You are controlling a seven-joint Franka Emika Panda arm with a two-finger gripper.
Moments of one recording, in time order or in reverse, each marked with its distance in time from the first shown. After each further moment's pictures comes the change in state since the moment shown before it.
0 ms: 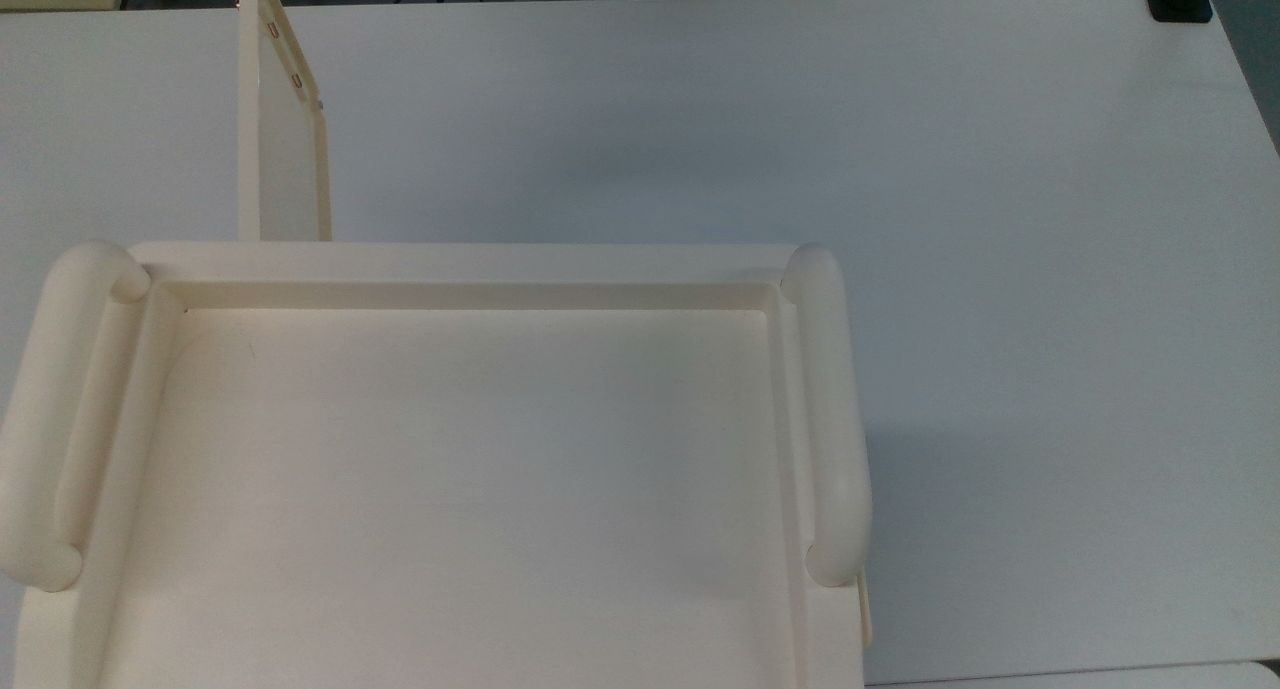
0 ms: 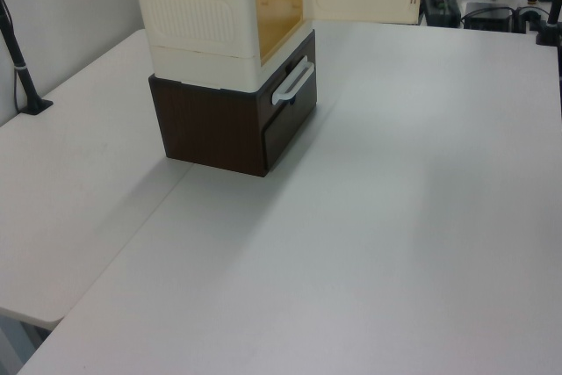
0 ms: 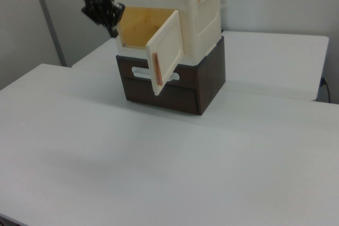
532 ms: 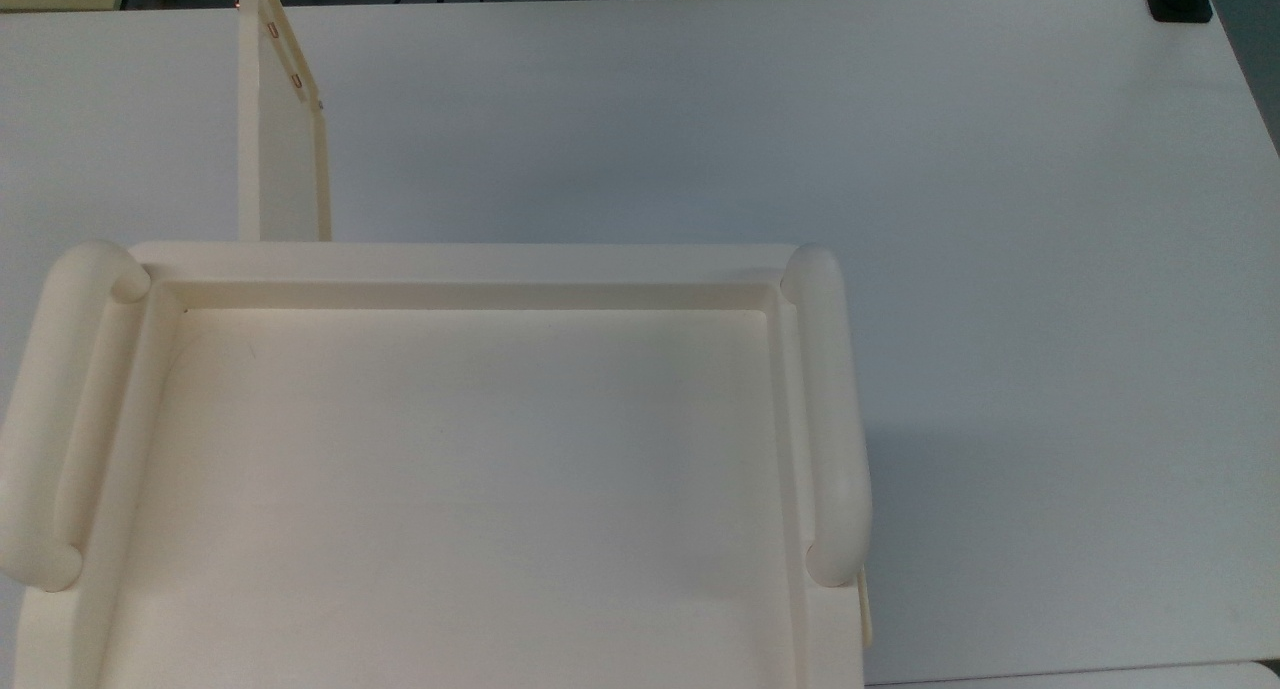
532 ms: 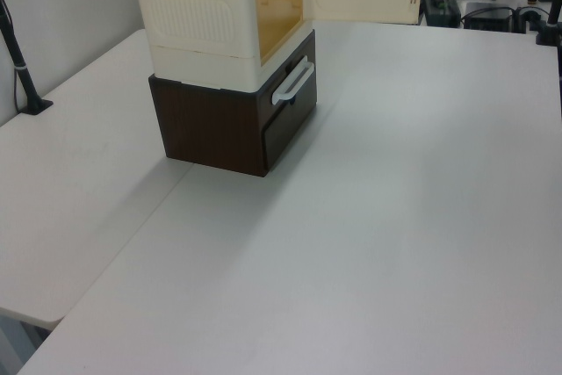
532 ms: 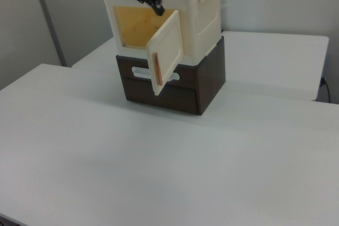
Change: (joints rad) arm -0.187 0.012 -0.011 0.042 0.000 0.219 -0.020
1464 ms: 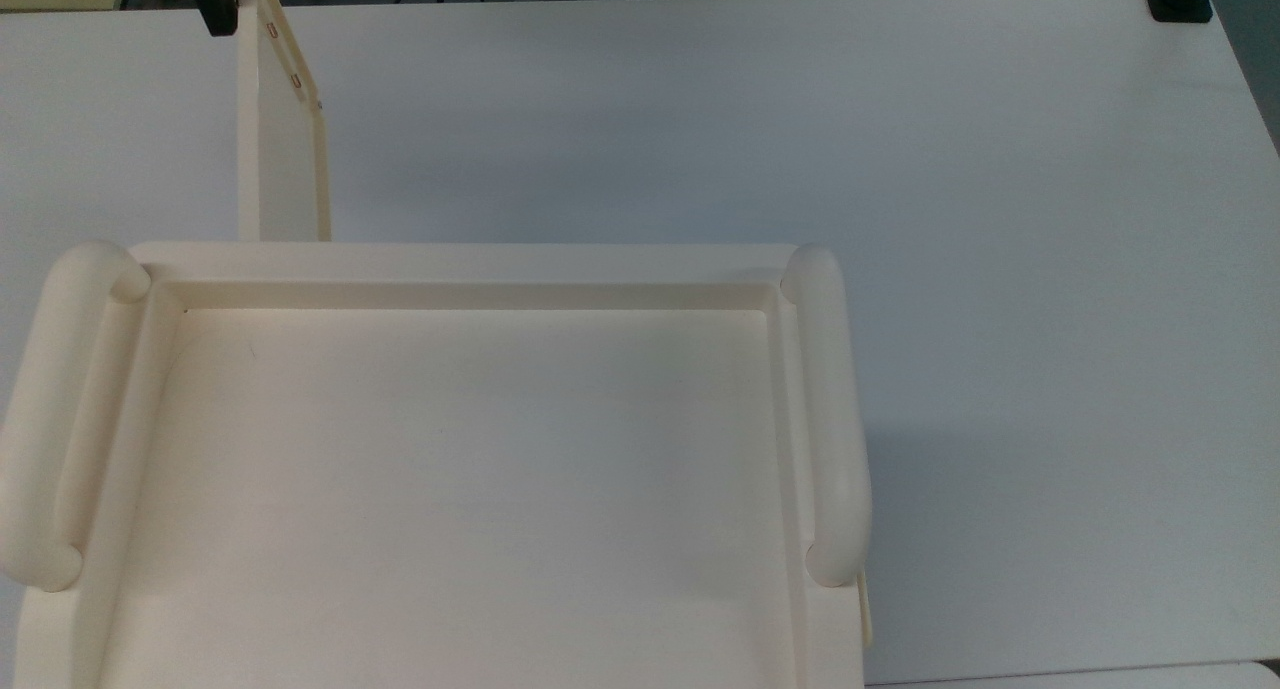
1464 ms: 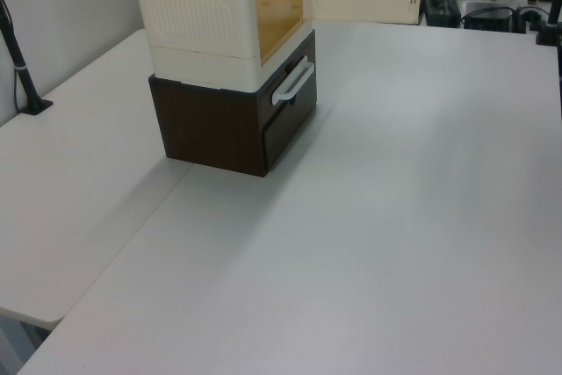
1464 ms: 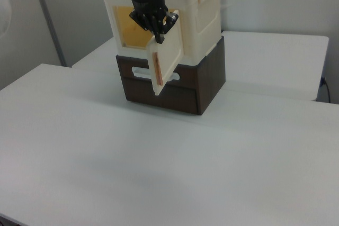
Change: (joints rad) arm -0.061 0.047 -0.018 -0.064 0.240 -0.074 -0.266
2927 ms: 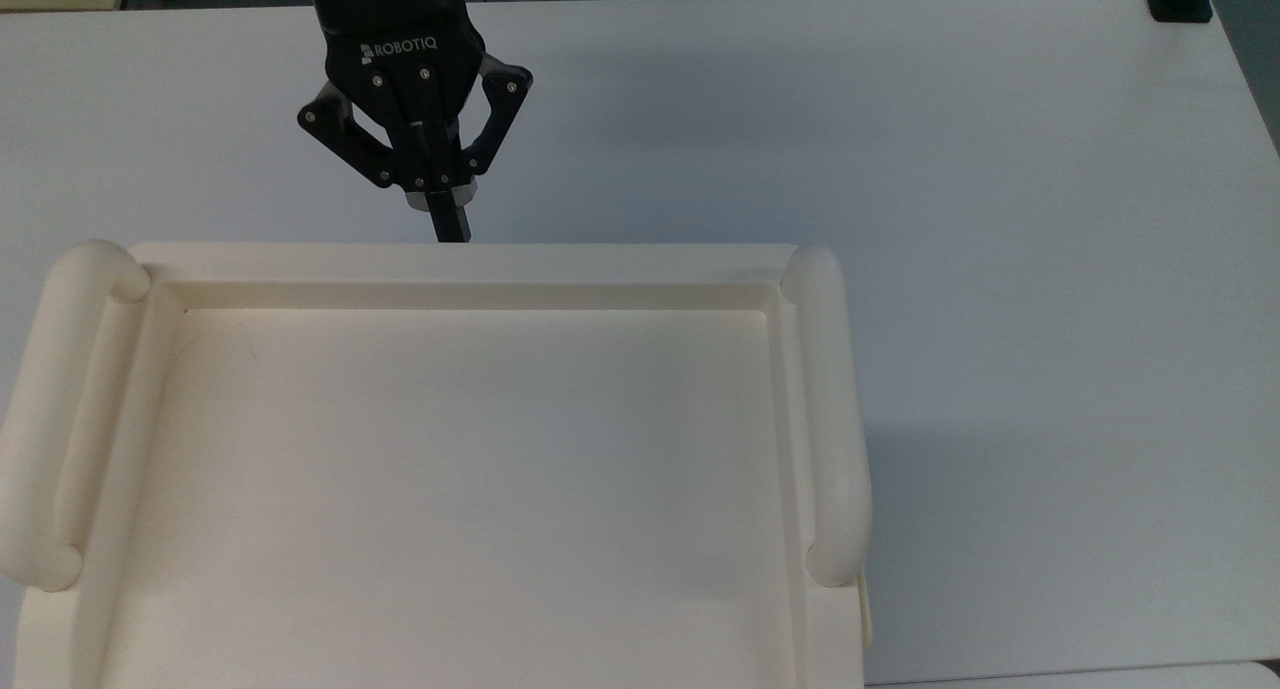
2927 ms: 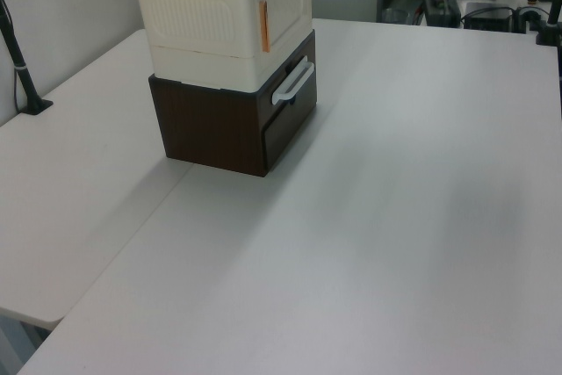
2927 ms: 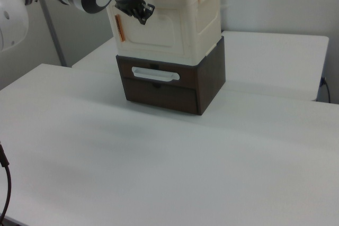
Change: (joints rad) arm 0.272 0.154 0.002 0.003 0.021 0.477 0.199
